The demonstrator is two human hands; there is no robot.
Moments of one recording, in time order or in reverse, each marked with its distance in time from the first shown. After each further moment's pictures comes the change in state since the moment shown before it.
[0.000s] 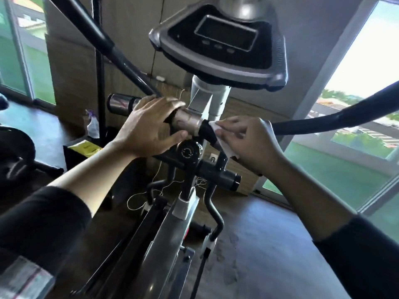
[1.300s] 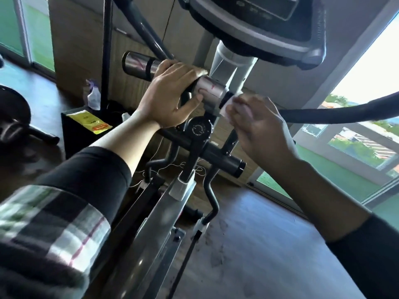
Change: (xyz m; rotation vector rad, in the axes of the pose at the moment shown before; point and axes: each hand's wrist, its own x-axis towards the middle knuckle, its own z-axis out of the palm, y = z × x) left_hand -0.008 -0.009 0.025 -0.045 0.233 0.060; right_hand -0.018 0.013 0.035 -0.384 0.194 -0.477
